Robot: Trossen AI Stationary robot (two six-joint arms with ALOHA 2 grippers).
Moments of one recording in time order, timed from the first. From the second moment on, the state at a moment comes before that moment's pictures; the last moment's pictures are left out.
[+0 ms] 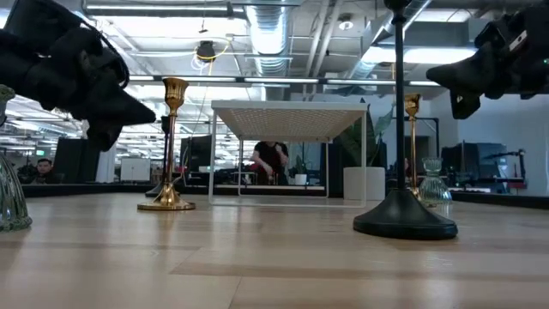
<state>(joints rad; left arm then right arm) 0.00 0.33 0.01 0.25 -0.12 -0.52 -0.11 0.01 0.02 0.04 0.00 0.22</state>
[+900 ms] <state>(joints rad) 0.00 0.33 0.01 0.41 -0.14 -0.55 -0.11 0.01 0.02 0.09 0.00 0.52</state>
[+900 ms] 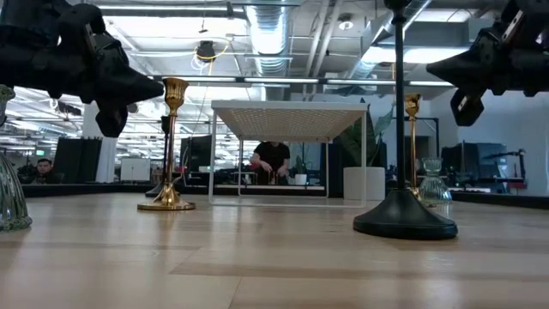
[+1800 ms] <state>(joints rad) 0.00 0.44 0.39 0.15 -0.17 -0.24 -0.11 0.19 0.45 -0.23 0.10 0.38</state>
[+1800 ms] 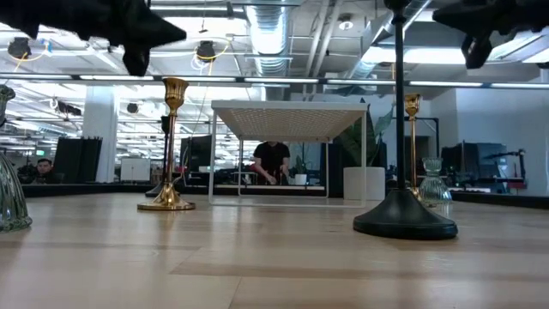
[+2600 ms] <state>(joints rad) 0.00 0.33 0.43 -0.44 -0.84 -0.25 -0.11 0.40 0.61 -0.22 0.16 0.33</state>
